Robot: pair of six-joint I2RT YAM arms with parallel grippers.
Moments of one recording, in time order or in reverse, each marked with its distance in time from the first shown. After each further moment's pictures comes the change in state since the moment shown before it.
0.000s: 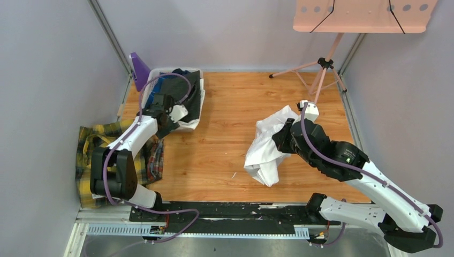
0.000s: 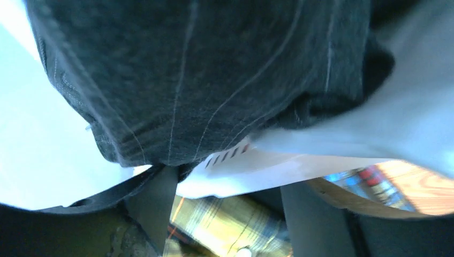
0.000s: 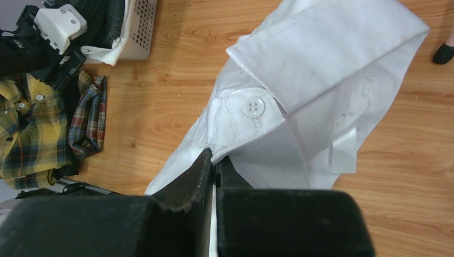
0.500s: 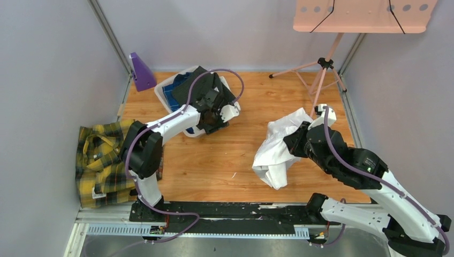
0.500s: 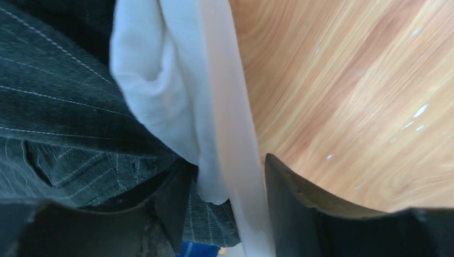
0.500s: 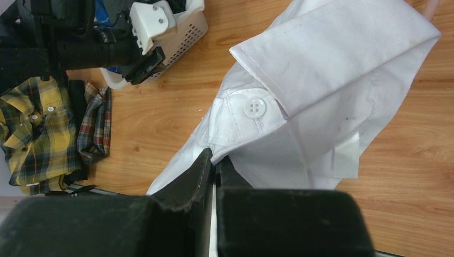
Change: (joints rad) left arm -0.399 0.346 0.381 -0.053 0.304 -0.217; right arm 0.000 -0.097 0.040 -0.113 0.039 0.049
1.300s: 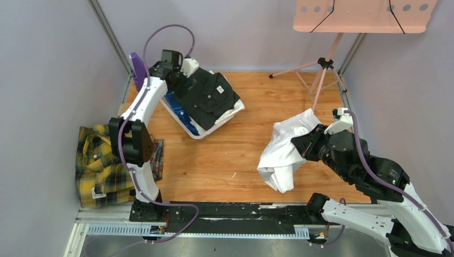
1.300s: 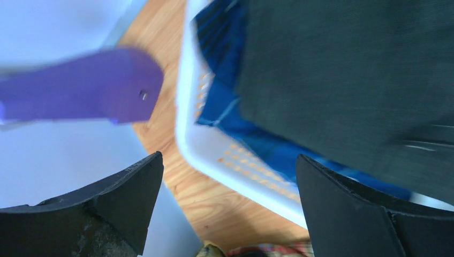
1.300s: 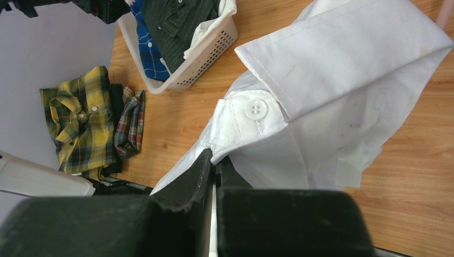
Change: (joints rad) left arm 0.441 0.102 0.385 -0.033 -0.144 0.037; right arm 0.000 -0.098 0.033 -0.023 -0.037 0.015
